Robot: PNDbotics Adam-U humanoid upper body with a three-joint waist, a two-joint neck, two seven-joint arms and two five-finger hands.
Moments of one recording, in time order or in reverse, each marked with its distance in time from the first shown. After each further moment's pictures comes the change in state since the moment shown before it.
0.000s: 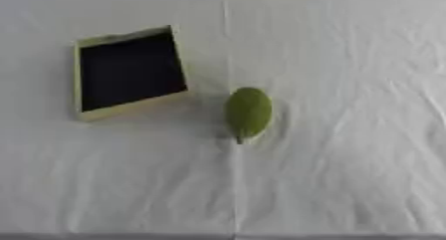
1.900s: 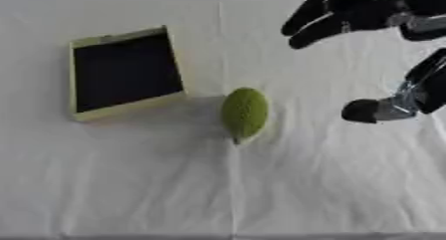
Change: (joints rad) left arm 0.000 0.000 -0.019 0.000 0.011 0.006 -0.017; right arm -0.330 0.087 0.426 0.037 0.185 0.022 0.370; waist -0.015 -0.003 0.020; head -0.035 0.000
